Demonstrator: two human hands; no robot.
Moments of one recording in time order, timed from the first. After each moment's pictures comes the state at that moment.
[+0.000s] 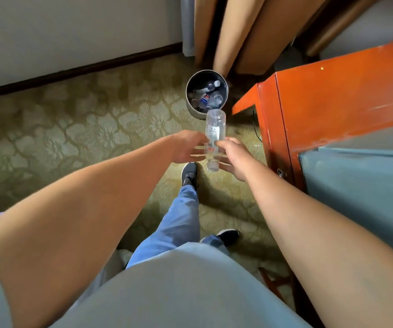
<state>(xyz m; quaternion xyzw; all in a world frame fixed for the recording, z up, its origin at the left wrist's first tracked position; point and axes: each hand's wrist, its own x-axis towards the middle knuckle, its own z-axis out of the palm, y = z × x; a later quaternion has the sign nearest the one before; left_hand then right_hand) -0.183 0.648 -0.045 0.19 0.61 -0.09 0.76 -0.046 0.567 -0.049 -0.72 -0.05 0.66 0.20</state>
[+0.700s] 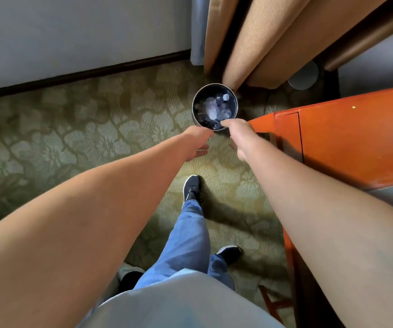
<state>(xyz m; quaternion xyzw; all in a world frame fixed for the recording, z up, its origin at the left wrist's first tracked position) -0.149 0.746 -0.096 0.21 0.70 -0.05 0.68 -0.029 0.719 -0.103 -0.77 -0.06 0.60 0.19</state>
